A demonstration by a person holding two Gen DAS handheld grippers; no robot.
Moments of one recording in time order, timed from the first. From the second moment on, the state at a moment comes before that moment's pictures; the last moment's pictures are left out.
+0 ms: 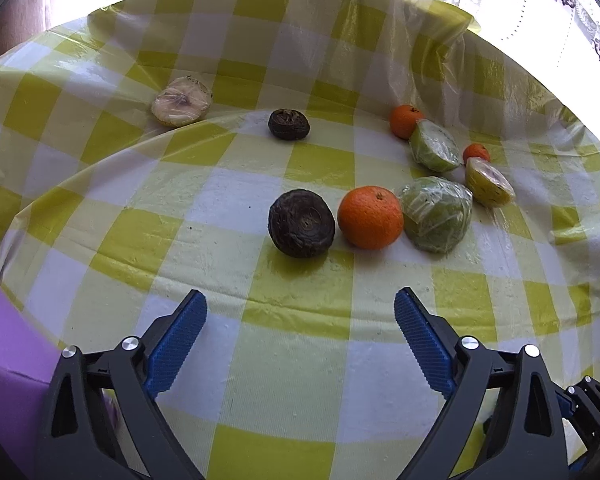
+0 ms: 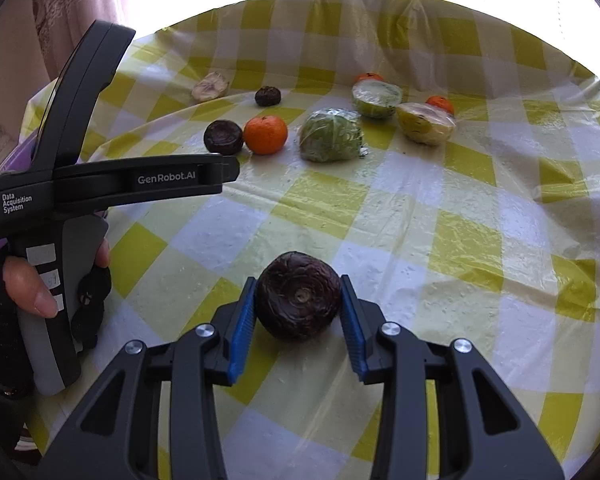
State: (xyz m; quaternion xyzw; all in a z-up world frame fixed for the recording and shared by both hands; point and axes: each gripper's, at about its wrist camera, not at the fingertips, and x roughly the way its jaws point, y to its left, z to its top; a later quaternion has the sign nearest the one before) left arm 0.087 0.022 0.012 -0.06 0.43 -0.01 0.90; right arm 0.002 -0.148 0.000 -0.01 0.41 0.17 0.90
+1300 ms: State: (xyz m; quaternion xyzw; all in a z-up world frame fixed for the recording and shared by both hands) left arm 0.043 0.020 0.019 -0.14 0.37 -0.02 0.92; right arm 0.031 -0.200 -0.003 0.17 0.40 0.18 0.88
